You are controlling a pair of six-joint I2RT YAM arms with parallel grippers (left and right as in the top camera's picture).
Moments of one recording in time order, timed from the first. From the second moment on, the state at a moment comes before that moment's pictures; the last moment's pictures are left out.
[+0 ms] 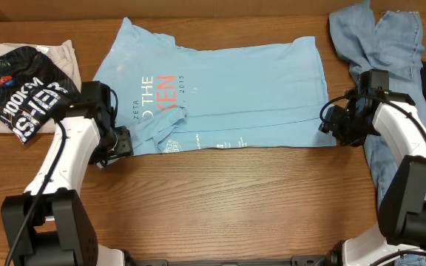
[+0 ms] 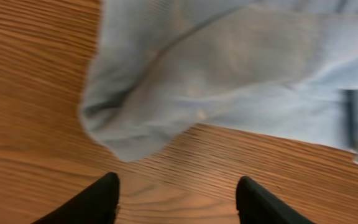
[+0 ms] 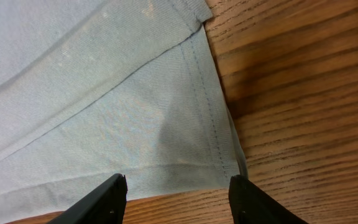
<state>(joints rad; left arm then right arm) 0.07 1.65 1.11 -0.96 -0.12 -0.19 -0.17 1.78 1.18 -0.82 -0.20 0.25</state>
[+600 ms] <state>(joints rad) 0.07 1.65 1.06 -0.96 -0.30 -0.32 -0.17 1.78 1.18 -0.81 -0.20 0.25</state>
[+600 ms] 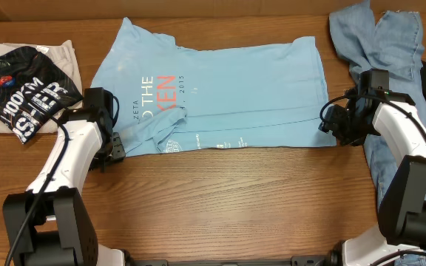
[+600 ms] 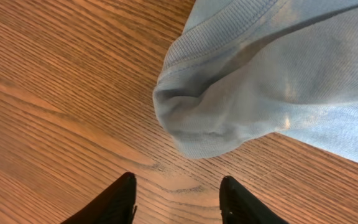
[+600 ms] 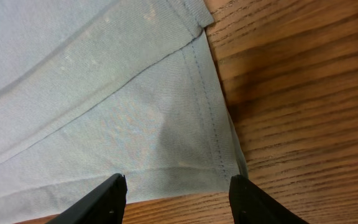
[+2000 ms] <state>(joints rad) 0.07 1.65 0.92 -0.71 -0.36 -0.33 -0.17 1.78 1.18 -0.81 -0.20 0.25</state>
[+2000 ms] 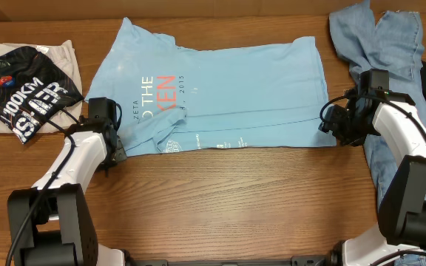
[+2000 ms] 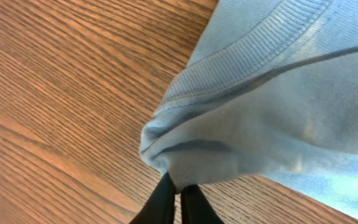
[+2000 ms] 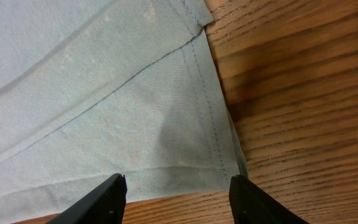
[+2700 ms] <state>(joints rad) 0.07 1.65 1.08 -0.65 -0.51 -0.25 -0.17 1.78 1.18 -0.81 -0.19 0.25</state>
